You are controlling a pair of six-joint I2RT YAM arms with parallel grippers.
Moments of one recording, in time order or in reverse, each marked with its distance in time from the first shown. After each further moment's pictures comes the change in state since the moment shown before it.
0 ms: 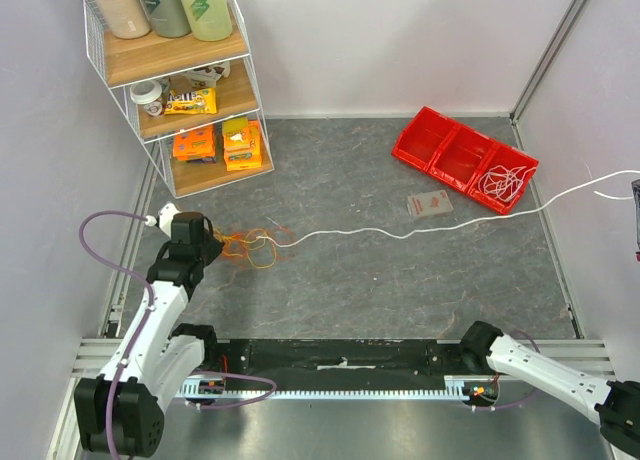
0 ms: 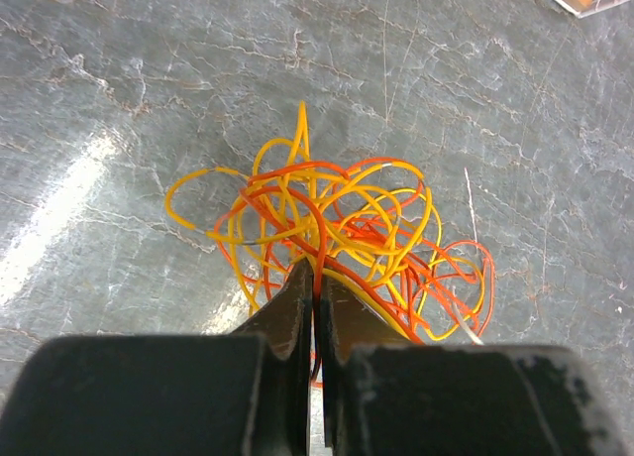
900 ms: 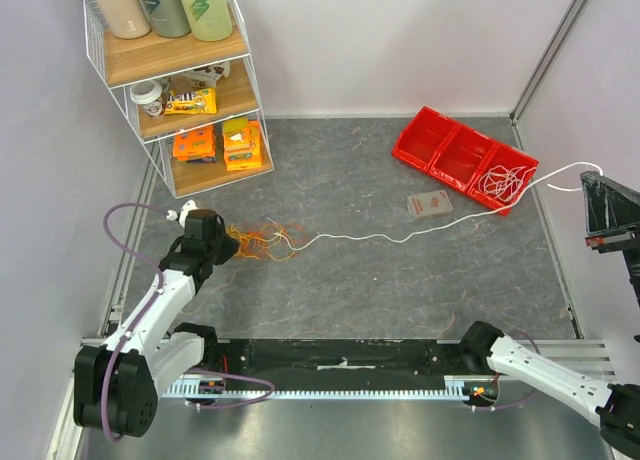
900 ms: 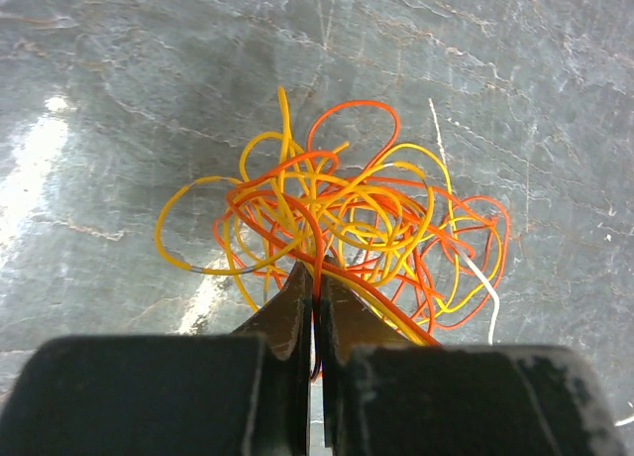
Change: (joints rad) left arm -0.076 0.132 -0.016 0.120 0.125 -0.008; right arm 0.000 -0.037 -0.233 0.157 0.017 0.092
